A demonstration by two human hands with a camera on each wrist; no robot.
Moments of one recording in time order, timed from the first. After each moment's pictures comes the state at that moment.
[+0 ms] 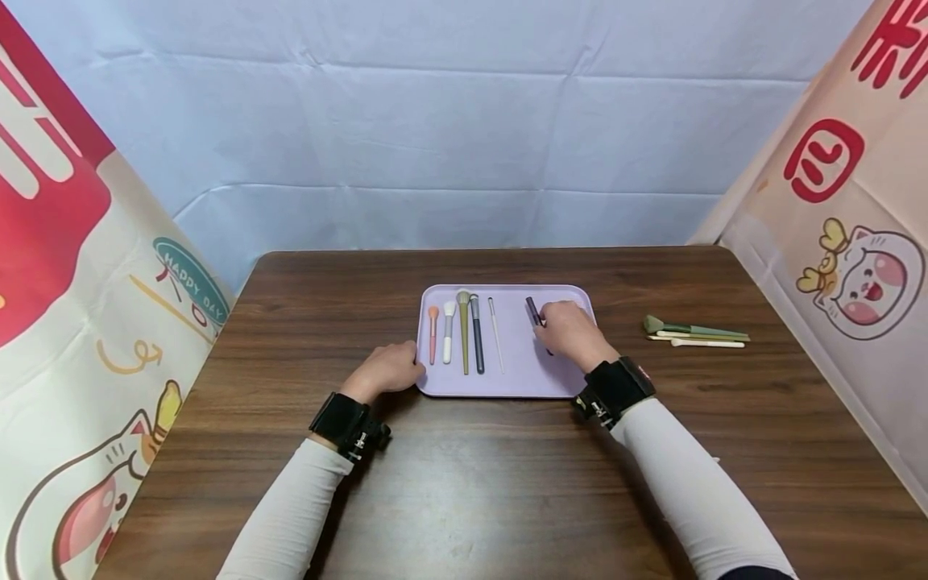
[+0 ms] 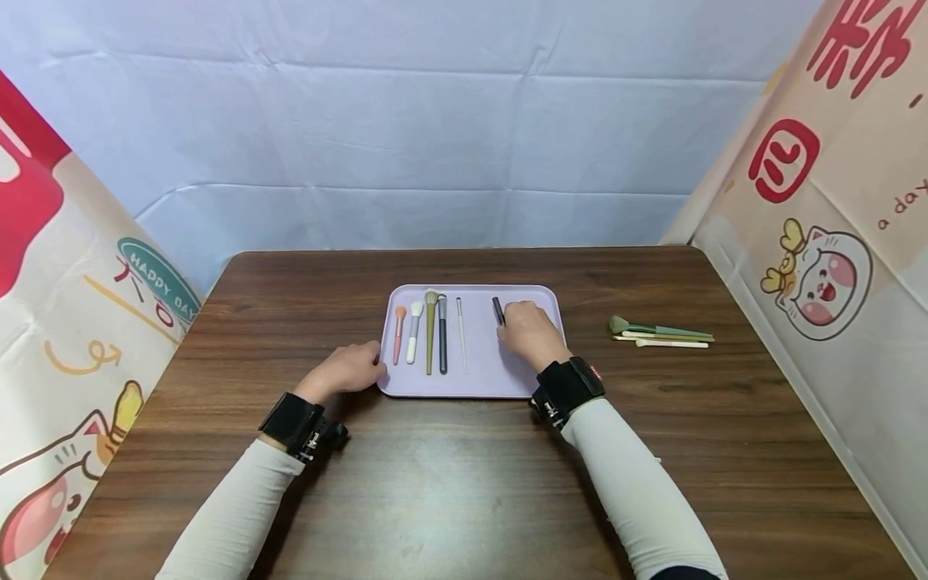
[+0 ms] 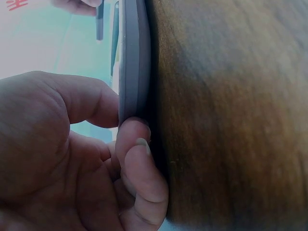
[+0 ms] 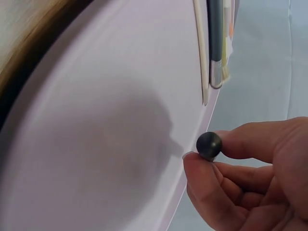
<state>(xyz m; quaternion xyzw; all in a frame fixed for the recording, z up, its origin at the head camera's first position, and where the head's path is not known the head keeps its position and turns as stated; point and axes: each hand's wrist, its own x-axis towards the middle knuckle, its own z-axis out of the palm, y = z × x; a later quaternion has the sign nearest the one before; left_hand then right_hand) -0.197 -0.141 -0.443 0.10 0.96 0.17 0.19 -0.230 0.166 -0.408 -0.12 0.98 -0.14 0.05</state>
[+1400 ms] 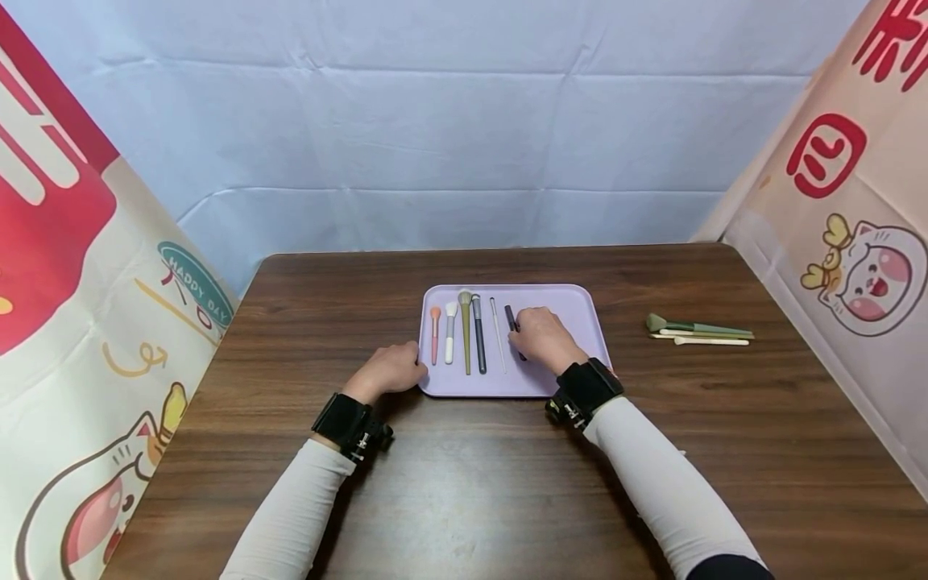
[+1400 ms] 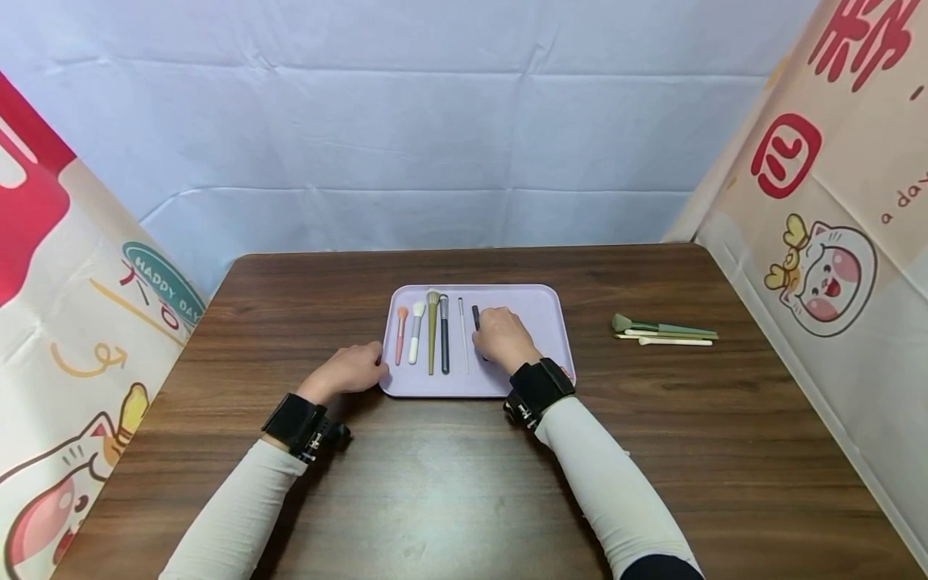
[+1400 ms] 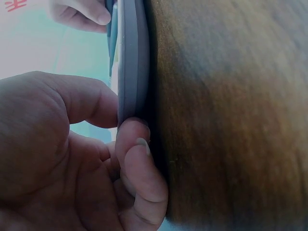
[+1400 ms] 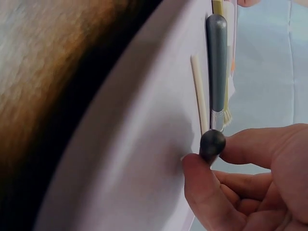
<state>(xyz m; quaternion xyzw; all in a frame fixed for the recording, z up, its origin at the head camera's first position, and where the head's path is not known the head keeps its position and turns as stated) -0.197 -0.139 -0.443 0.10 0.96 0.17 0.19 -0.229 0.128 -0.421 -0.11 0.97 -0.18 0.08</state>
